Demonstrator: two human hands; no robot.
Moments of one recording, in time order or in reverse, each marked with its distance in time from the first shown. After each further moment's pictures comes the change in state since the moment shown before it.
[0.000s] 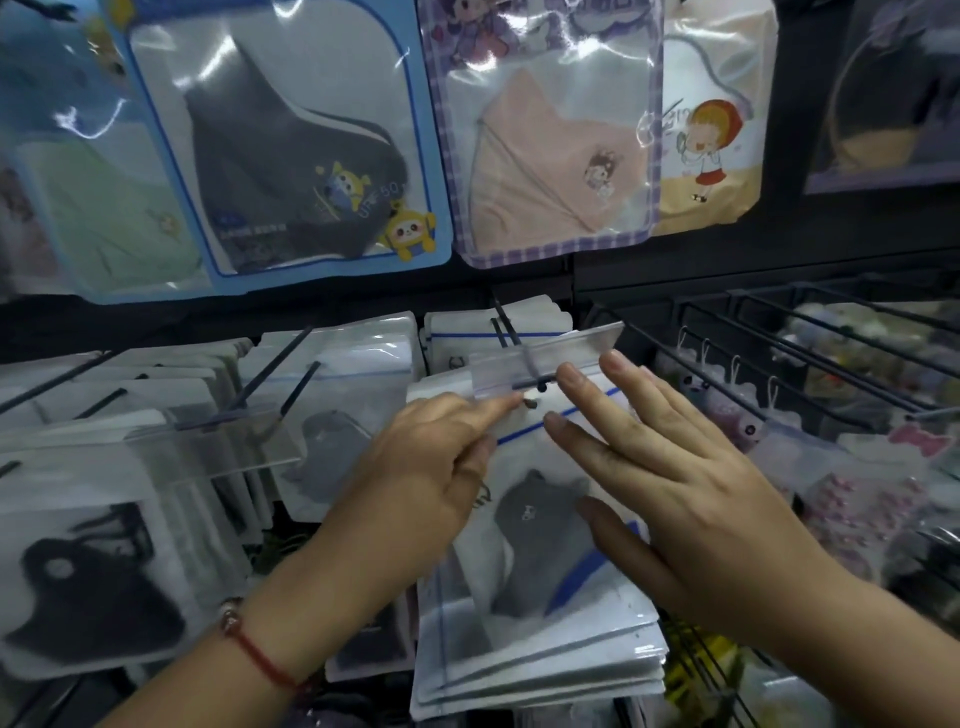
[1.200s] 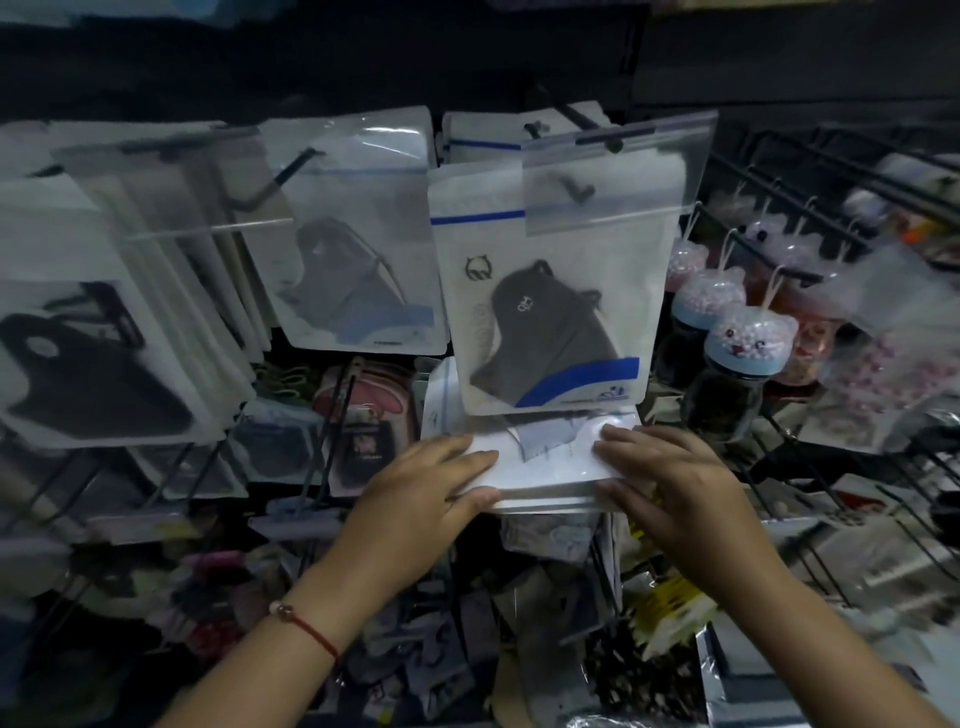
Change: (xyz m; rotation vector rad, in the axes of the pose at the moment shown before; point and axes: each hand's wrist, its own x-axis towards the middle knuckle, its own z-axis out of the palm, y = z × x) left_hand -0.142 -0.061 0.112 -0.034 -0.317 -0.287; right_hand -0.132 -0.025 0.098 0.421 -0.295 0.555
